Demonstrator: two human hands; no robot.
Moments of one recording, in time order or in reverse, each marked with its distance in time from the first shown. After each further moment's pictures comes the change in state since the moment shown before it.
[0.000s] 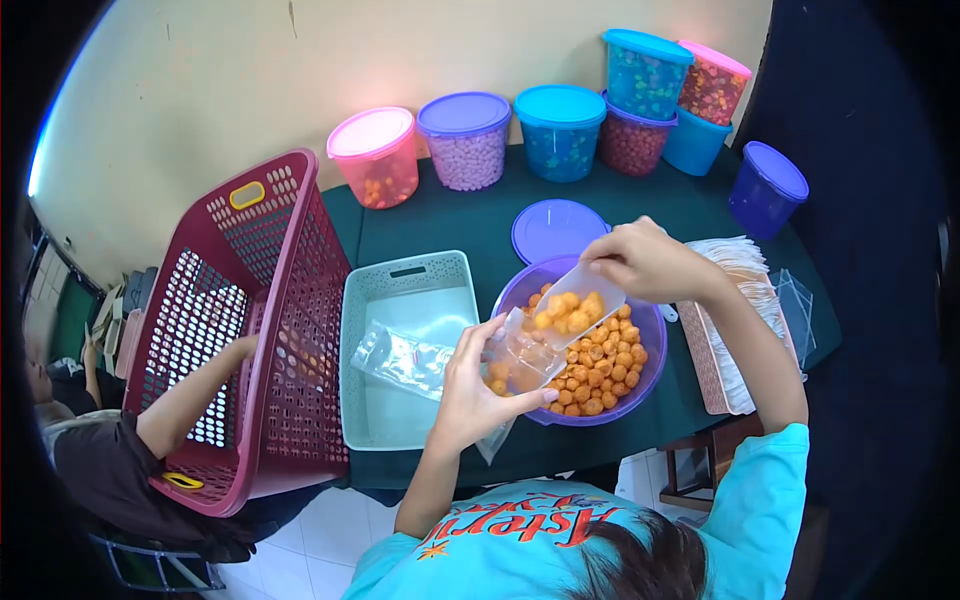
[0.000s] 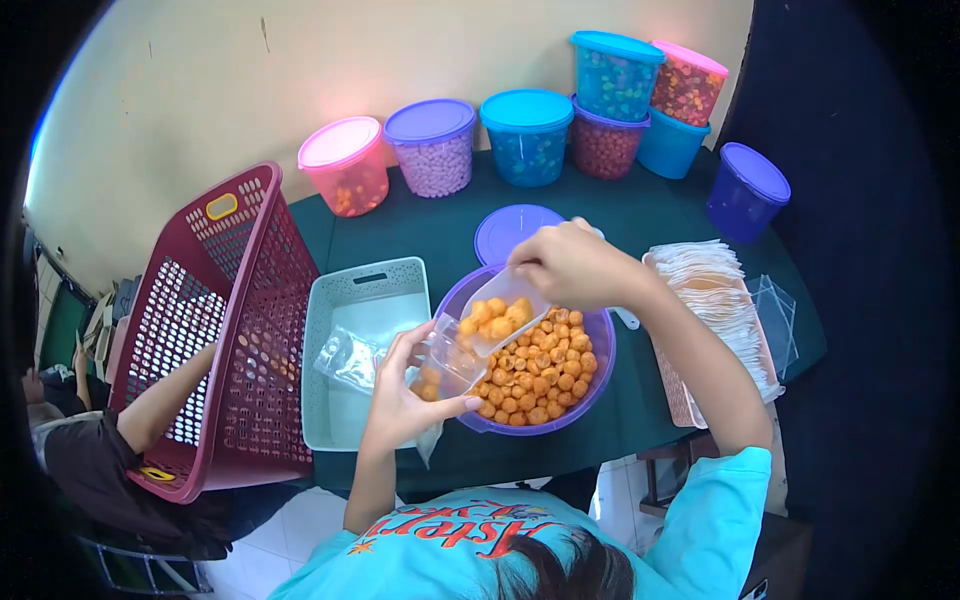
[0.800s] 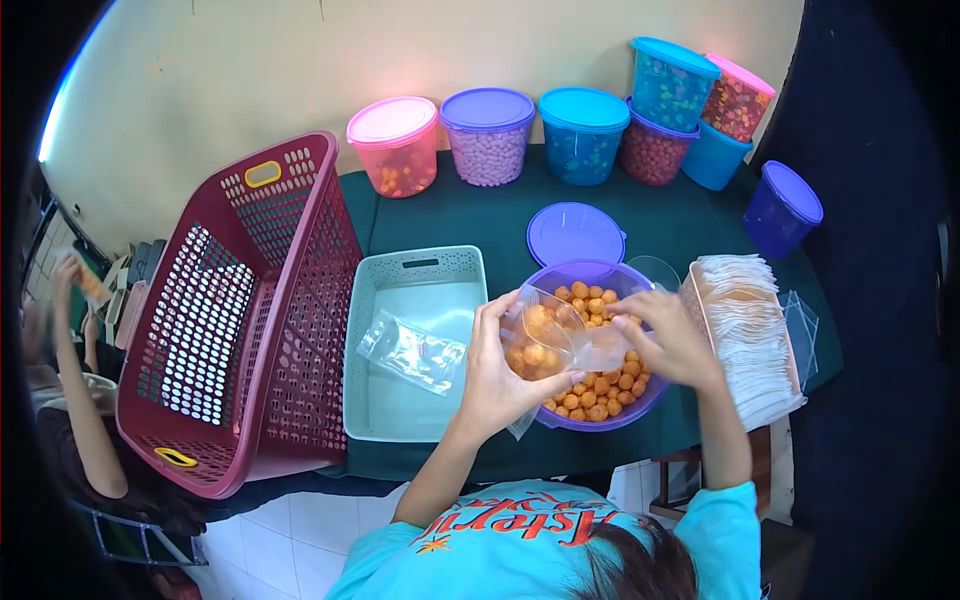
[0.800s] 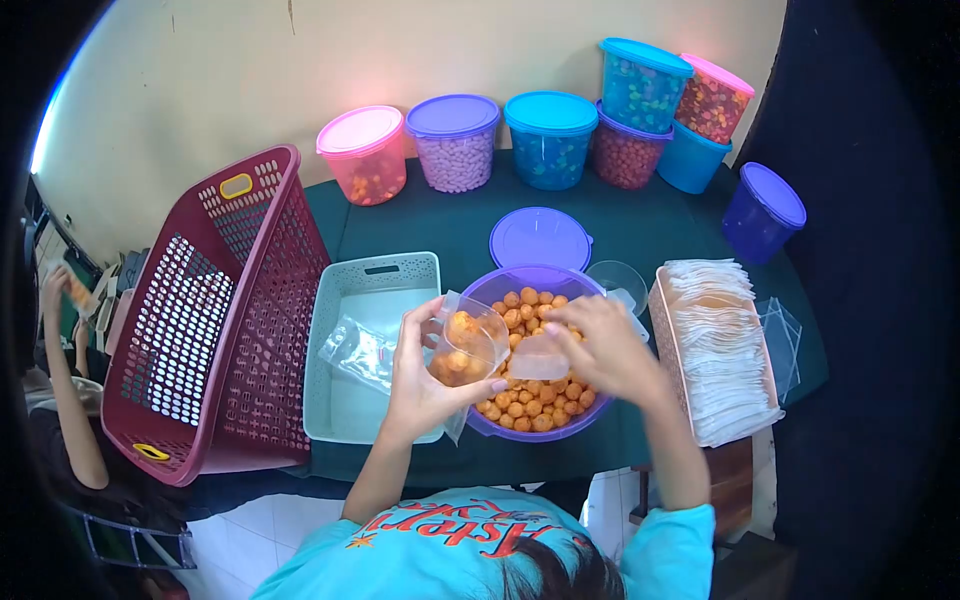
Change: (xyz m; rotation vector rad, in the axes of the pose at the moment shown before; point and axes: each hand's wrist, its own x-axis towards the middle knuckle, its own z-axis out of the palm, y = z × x) left_hand 0.013 0.005 0.014 -0.002 0.181 0.041; right_hand -0.049 0.026 0.069 -0.119 0.345 -0.105
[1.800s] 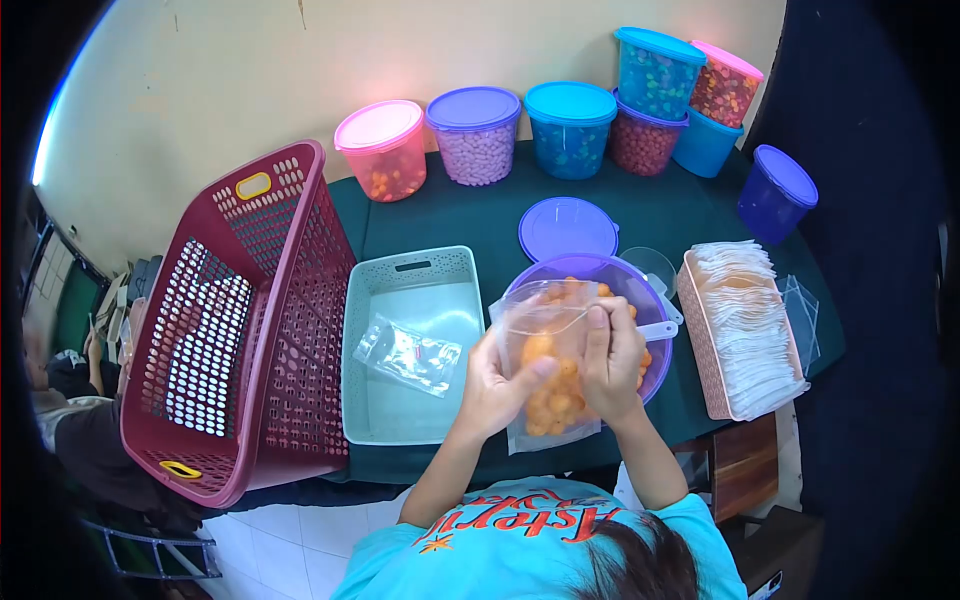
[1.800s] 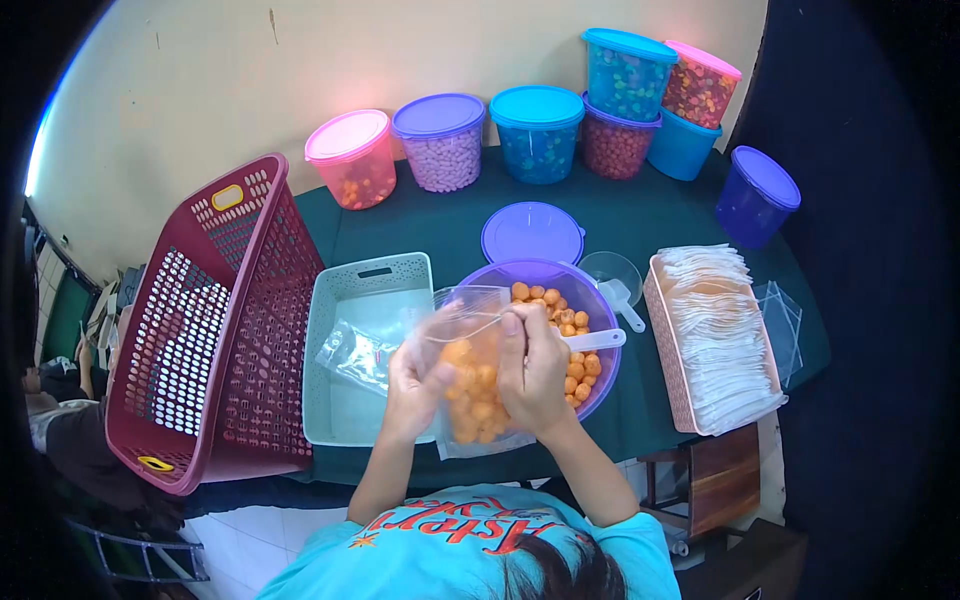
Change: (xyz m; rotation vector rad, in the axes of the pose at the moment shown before) left_hand -0.002 0.010 0.007 -0.813 -0.092 -0.122; right_hand 0.012 -0.067 0.048 0.637 0.658 0.237
